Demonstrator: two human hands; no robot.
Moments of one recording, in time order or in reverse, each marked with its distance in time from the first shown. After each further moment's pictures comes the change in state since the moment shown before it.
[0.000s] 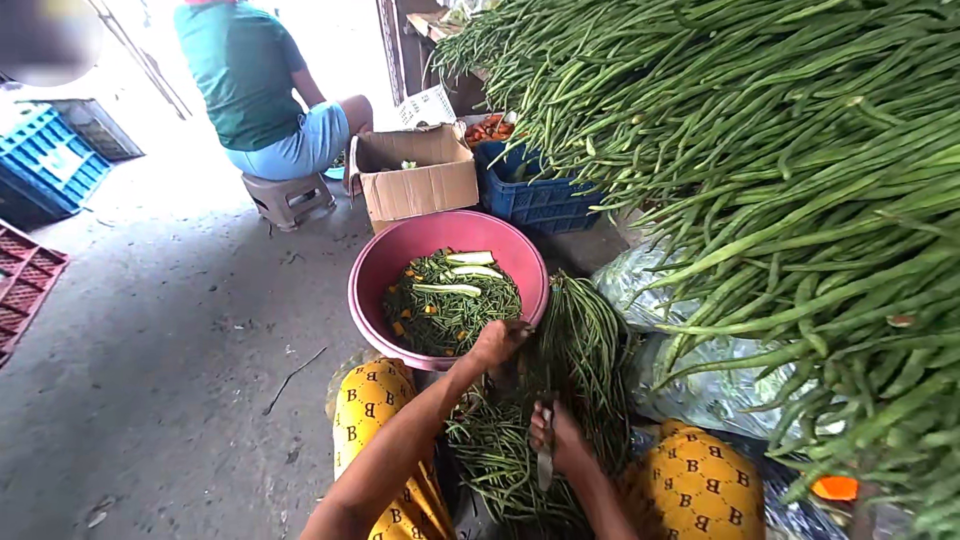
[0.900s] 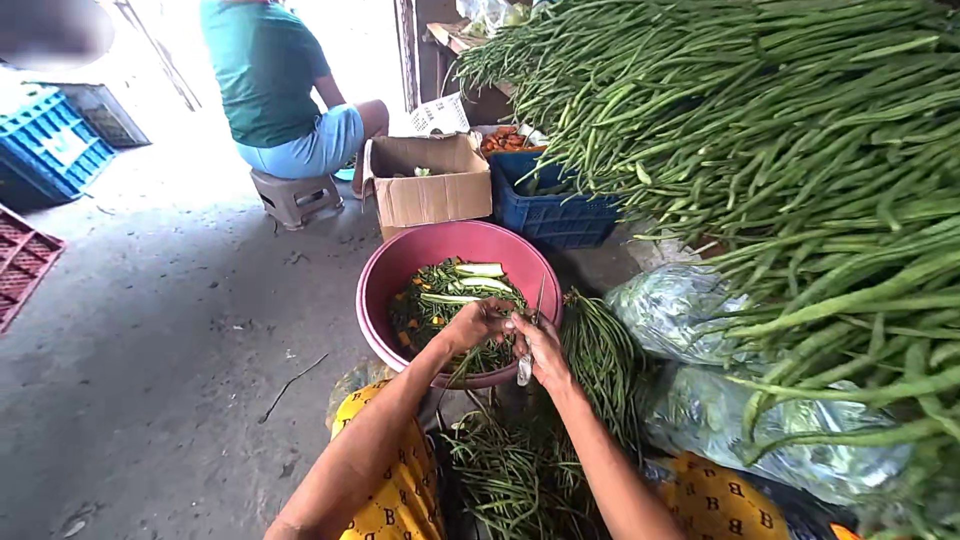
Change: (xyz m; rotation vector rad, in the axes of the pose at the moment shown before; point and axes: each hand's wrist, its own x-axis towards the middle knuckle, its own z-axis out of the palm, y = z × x) left_hand -0.011 -0.024 -0.091 -0.438 0.026 0.119; right_hand 0.030 -0.086 0.149 -0.332 -0.268 -0.655
